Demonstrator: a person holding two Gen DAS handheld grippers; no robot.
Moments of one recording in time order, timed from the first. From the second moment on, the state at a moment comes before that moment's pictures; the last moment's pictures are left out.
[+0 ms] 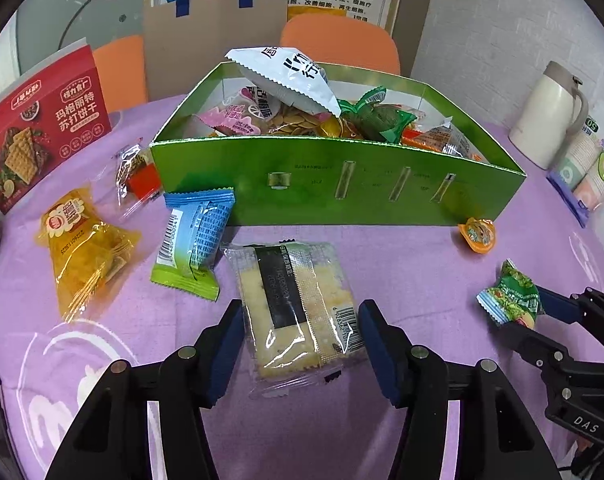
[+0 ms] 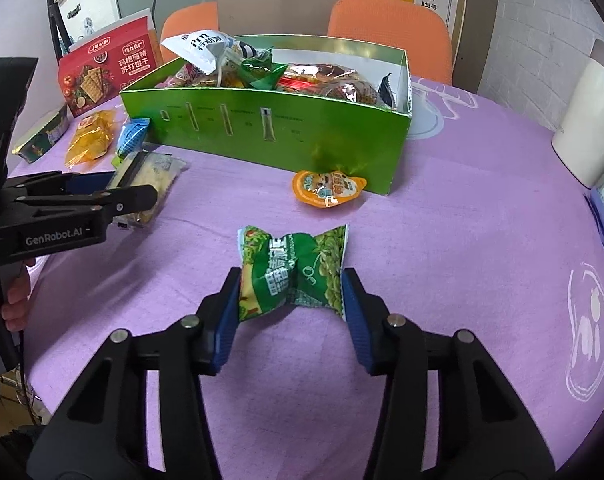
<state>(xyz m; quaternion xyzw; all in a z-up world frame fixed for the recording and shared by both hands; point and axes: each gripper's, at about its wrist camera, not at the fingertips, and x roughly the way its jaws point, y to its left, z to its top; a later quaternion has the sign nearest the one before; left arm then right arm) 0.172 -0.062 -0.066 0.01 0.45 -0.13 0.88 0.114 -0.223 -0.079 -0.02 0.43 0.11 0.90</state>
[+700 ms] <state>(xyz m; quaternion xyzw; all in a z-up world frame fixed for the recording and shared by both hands) 0.176 -0.060 0.083 -0.02 0.31 -0.18 0.93 0.148 -0.229 0.025 0.03 0.32 0.14 0.94</state>
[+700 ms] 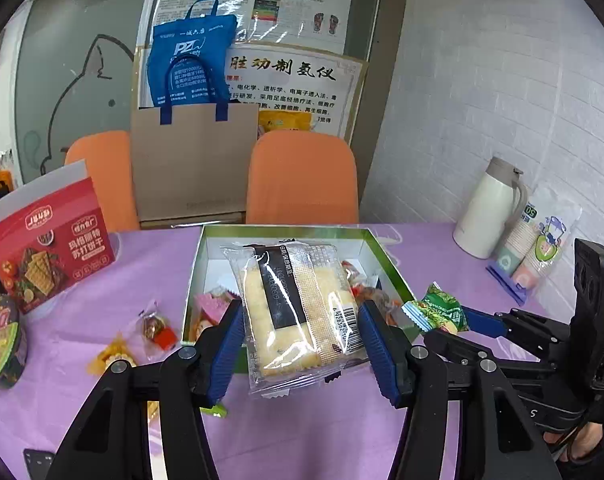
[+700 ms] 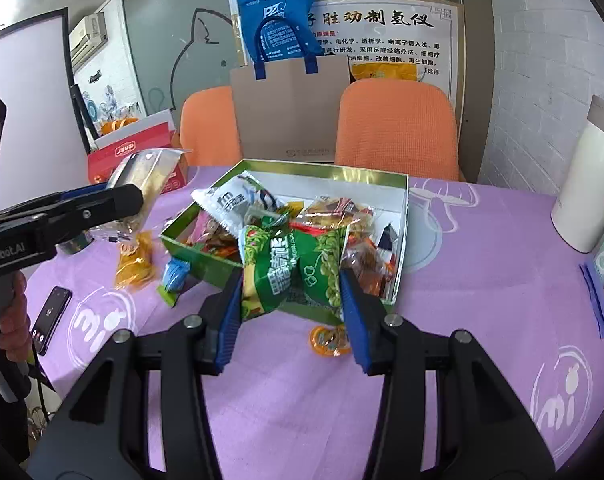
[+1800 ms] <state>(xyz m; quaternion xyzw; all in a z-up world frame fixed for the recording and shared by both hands) 0.230 -0.071 0.064 0.00 0.35 -0.12 0.93 0.198 -0.247 0.021 0.06 0.30 0.12 0.95</state>
